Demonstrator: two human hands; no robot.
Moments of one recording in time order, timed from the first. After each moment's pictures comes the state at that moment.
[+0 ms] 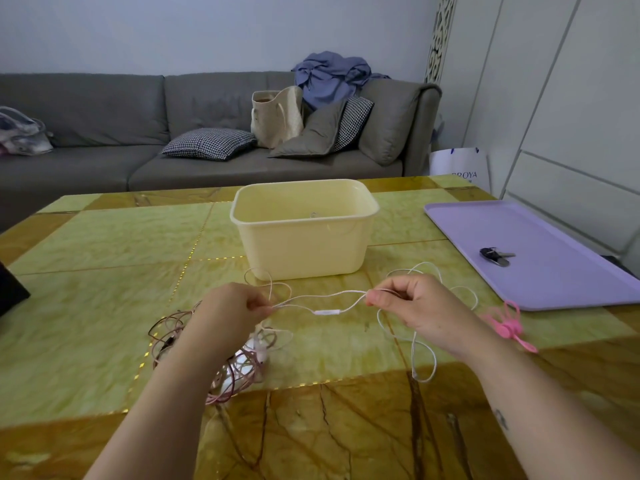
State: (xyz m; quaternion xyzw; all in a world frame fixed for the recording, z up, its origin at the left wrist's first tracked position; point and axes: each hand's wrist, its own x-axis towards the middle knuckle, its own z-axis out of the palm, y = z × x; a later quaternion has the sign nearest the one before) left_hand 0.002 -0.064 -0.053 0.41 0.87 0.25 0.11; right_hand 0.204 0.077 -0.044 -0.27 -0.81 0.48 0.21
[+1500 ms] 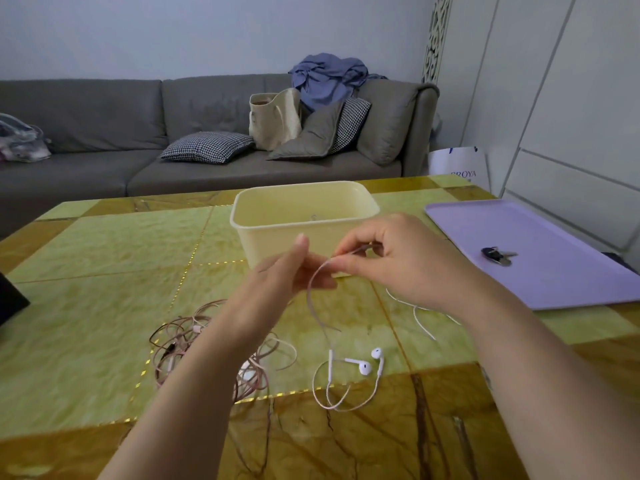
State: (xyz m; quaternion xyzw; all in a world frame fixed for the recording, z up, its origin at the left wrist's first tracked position) left_hand 0.036 -0.042 -0.023 0.42 0.60 0.58 0.34; right_hand 0.177 0.059 0.021 -0.18 -0.91 0.27 0.25
